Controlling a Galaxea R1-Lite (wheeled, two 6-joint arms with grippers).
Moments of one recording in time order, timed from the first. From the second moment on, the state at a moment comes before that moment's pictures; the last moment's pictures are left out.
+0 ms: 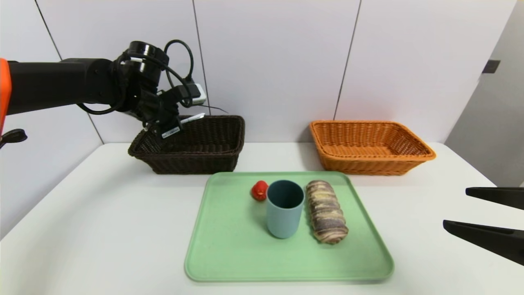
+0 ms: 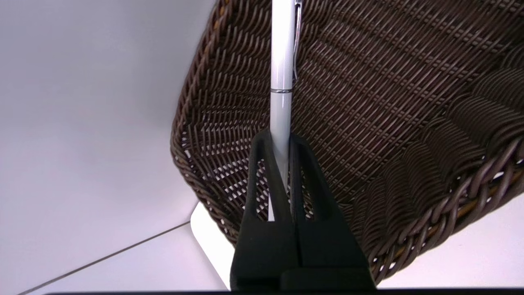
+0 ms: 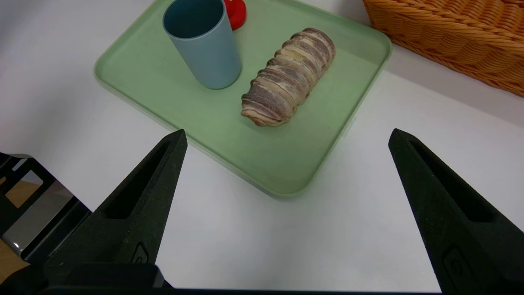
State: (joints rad) left arm -0.22 2.05 -1.88 0.44 0.11 0.94; right arm 0.23 0.99 -0.78 0.25 0.37 -0.10
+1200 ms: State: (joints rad) left arm -0.24 1.99 -1.94 0.43 0.11 0.36; right arm 0.21 0.95 -0.76 0.25 0.38 -0.07
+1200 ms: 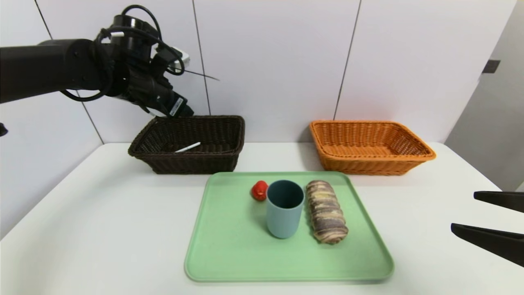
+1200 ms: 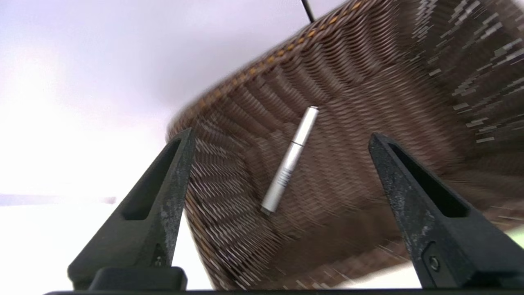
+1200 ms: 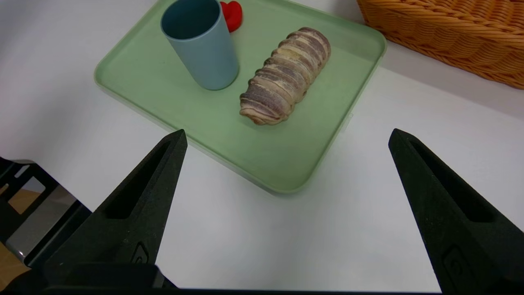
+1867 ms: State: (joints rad) left arm -0.46 1.56 -1.16 0.14 -0.06 0.06; right arm 0.21 0.92 -0.75 0.26 0.37 -0.06
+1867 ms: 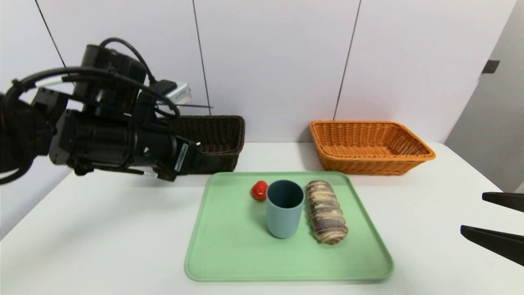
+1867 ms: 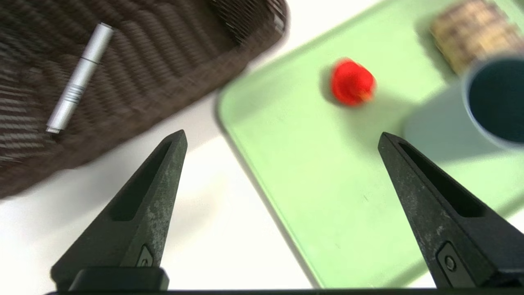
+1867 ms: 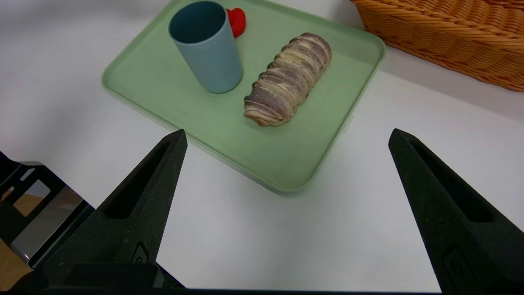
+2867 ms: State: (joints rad) left arm -0.71 1.44 -0.61 -0.45 -0.25 0.07; right arm 0.25 0.88 -0.83 0.27 0.47 -0.06
